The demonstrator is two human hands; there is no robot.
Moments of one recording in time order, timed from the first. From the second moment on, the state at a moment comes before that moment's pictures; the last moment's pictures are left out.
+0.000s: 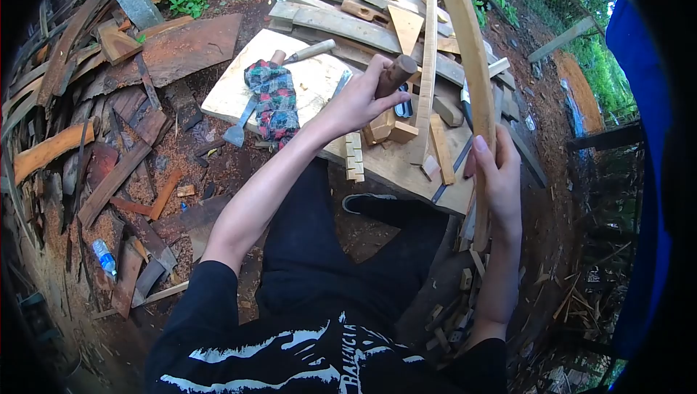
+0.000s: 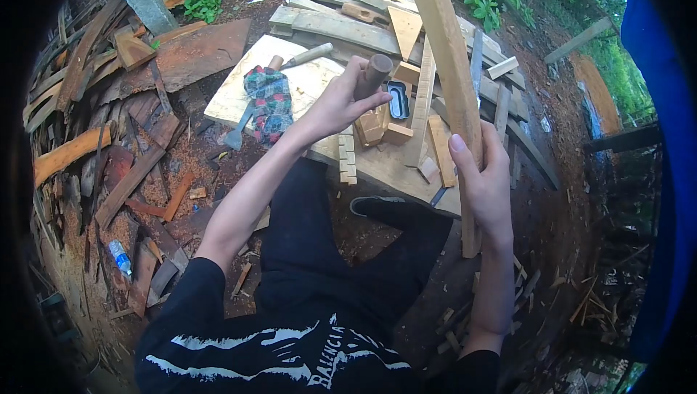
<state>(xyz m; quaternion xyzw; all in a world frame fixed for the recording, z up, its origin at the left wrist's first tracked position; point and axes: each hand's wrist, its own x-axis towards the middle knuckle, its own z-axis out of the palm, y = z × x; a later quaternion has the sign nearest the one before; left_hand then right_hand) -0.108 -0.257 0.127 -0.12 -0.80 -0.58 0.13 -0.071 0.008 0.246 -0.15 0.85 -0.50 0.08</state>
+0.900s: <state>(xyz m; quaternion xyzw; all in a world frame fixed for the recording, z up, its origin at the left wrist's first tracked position) -0.113 -0.252 0.124 -0.13 -0.78 -0.59 0.15 -0.068 0.002 0.244 -0.15 0.85 -0.50 0.07</state>
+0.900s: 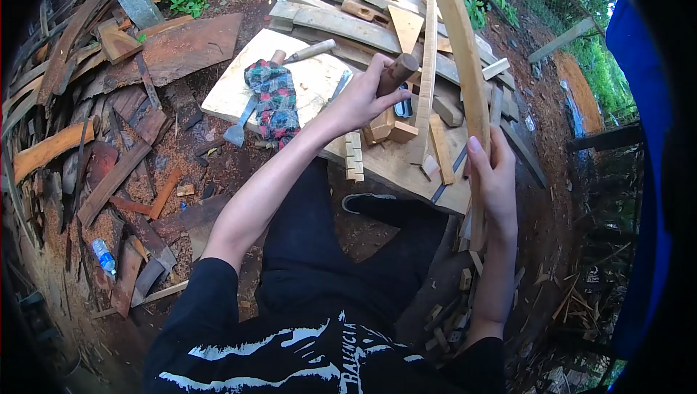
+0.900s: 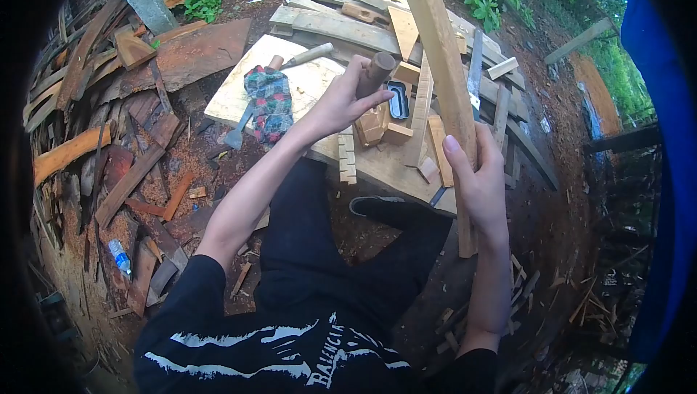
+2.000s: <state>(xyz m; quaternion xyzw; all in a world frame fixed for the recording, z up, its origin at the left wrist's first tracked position) -0.100 -0.248 0.102 -0.13 -0.79 -0.57 0.17 -0.068 0.010 0.268 -0.13 0.78 -0.60 -0.06</state>
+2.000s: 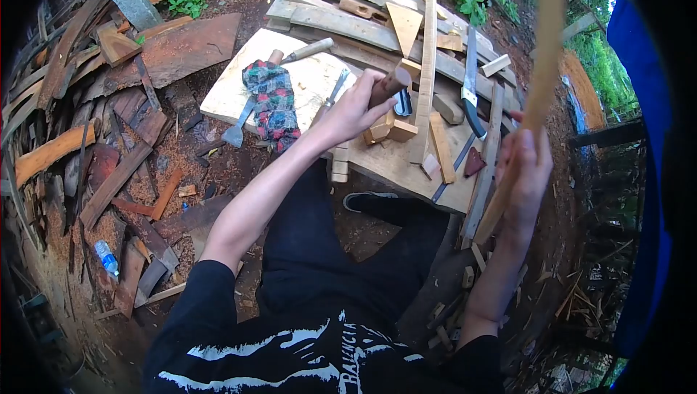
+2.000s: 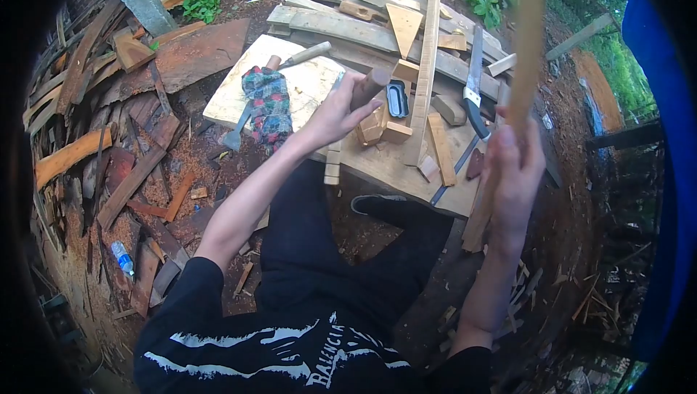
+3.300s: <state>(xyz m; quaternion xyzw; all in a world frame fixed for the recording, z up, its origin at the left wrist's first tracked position) -0.109 -0.250 0.118 -0.08 -0.70 -0.67 0.25 -0.058 -0.002 0.251 -0.12 0.81 -0.57 0.04</state>
